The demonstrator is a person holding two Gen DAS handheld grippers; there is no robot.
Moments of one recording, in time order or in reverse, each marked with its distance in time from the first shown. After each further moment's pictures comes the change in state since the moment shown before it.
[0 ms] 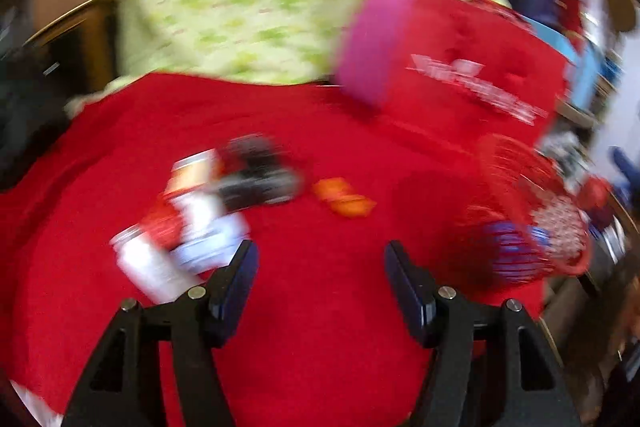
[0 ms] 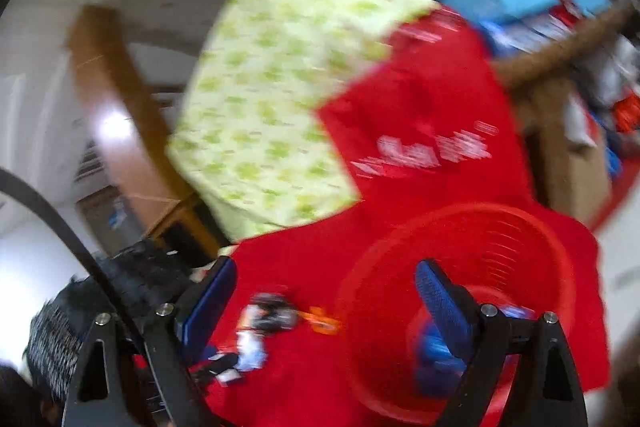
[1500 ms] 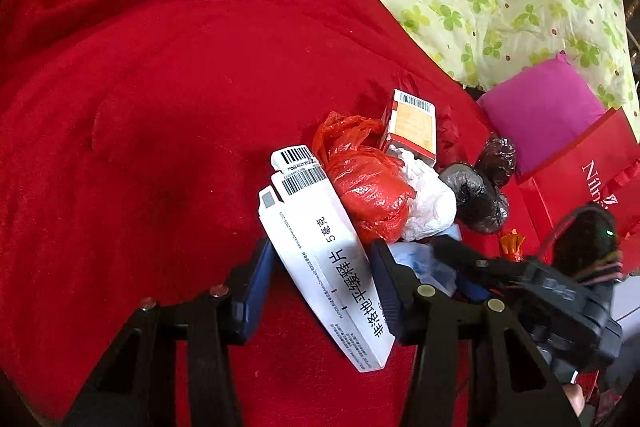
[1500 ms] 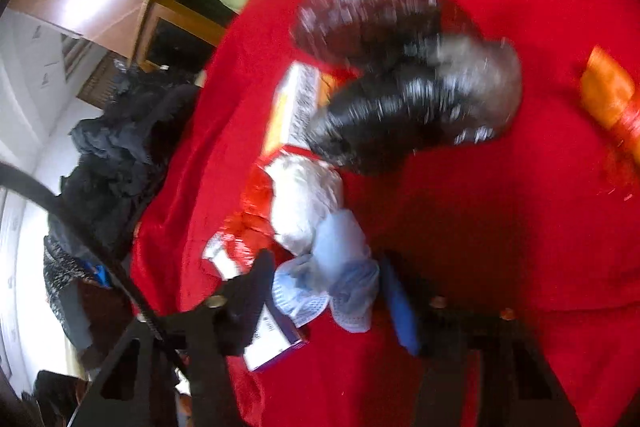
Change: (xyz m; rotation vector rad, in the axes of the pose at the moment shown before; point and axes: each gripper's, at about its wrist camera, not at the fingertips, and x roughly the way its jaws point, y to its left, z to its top) left arm 0.115 0.200 -0.035 -0.545 0.156 0.010; right arm 0.385 0.091 -0.231 0.194 0.877 0.074
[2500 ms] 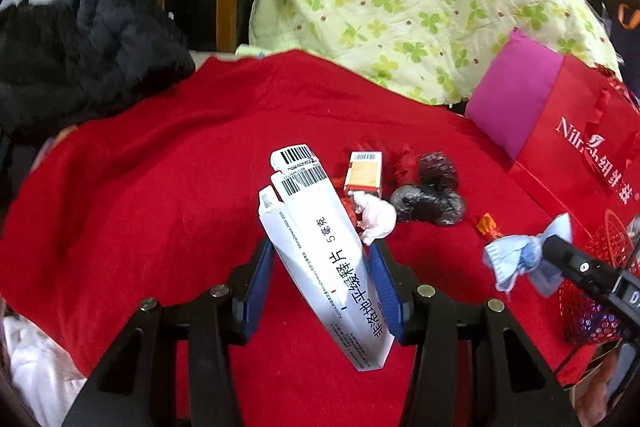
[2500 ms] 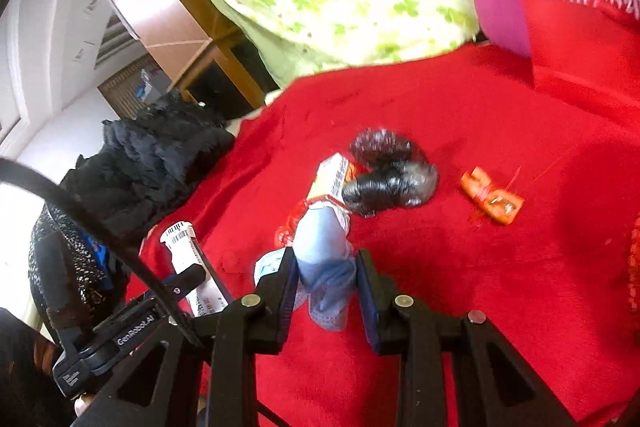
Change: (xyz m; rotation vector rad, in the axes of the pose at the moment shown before) left arm -0.127 -0.084 -0.037 0.296 -0.265 0.217; right arm -0.187 0.051 -0.080 -0.260 -0.362 -0.070
